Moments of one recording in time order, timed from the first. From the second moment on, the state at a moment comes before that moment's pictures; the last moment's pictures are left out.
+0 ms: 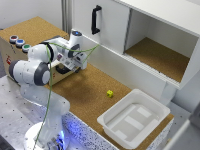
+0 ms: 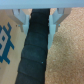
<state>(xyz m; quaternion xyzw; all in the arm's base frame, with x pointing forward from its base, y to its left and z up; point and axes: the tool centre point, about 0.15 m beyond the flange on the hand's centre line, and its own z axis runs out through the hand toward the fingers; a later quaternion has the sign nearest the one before) 0.343 0.171 0.303 -1.00 -0.06 -0.03 0.06</state>
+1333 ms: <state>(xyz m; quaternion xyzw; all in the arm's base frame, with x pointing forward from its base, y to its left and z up) 0.345 0.314 0.303 -0.98 -0.19 -0.04 0.07</state>
